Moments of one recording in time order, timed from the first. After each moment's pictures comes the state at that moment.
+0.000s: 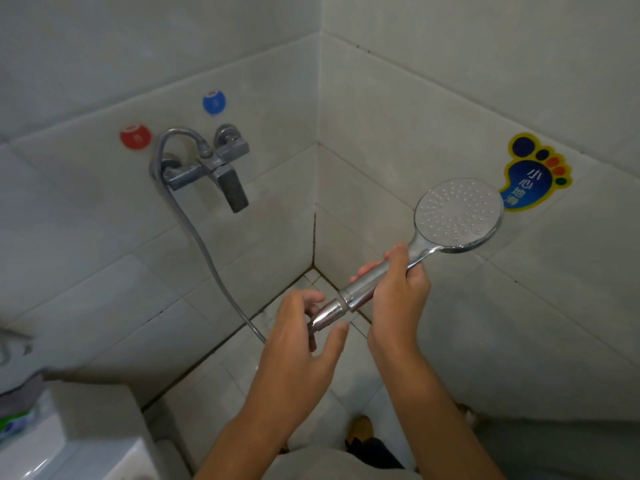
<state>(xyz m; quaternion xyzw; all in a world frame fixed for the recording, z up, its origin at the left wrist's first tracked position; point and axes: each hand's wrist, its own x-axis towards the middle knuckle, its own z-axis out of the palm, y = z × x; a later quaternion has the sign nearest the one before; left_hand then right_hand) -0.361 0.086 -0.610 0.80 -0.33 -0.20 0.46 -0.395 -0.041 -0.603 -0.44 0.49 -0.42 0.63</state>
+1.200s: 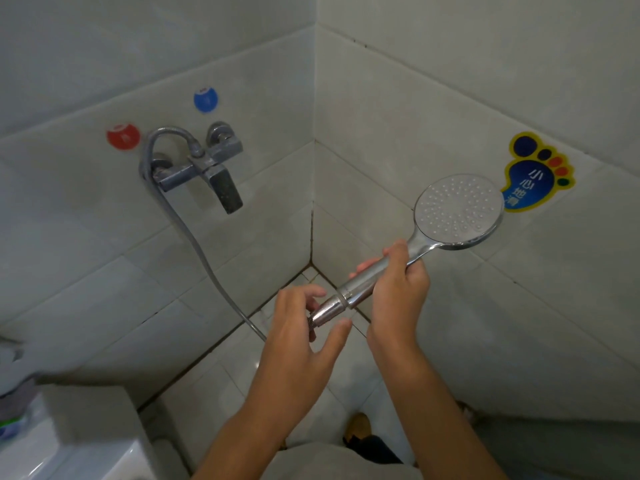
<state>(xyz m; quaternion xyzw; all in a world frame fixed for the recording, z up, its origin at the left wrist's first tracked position) -0.354 0.070 -0.613 0.79 -0.35 -0.18 0.46 -0.390 -0.054 -0.603 -0.43 0.48 -0.41 0.64</state>
